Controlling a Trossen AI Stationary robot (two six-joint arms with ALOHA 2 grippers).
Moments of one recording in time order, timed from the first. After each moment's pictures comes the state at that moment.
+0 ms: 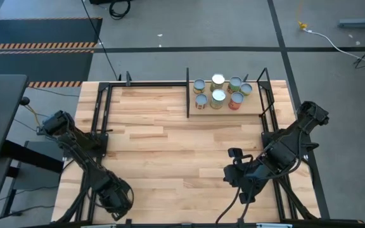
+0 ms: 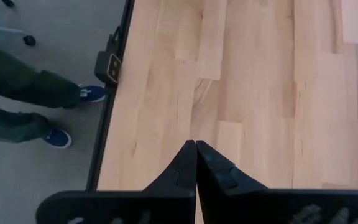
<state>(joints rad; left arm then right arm) -0.90 1.59 0.98 -0.66 0.50 -1.69 0.73 1.55 1.64 -1.12 0.27 0.55</state>
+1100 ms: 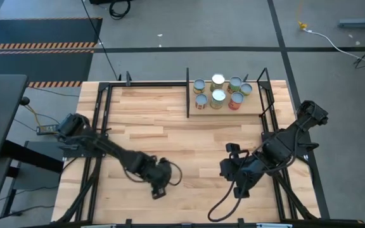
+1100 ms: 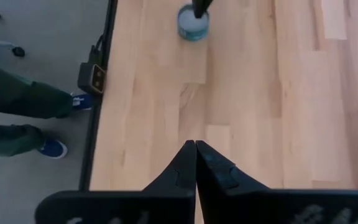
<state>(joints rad) -0.51 1.76 1.20 -0.62 -0.02 -0.83 0.67 1.55 1.64 -1.12 0.27 0.56</state>
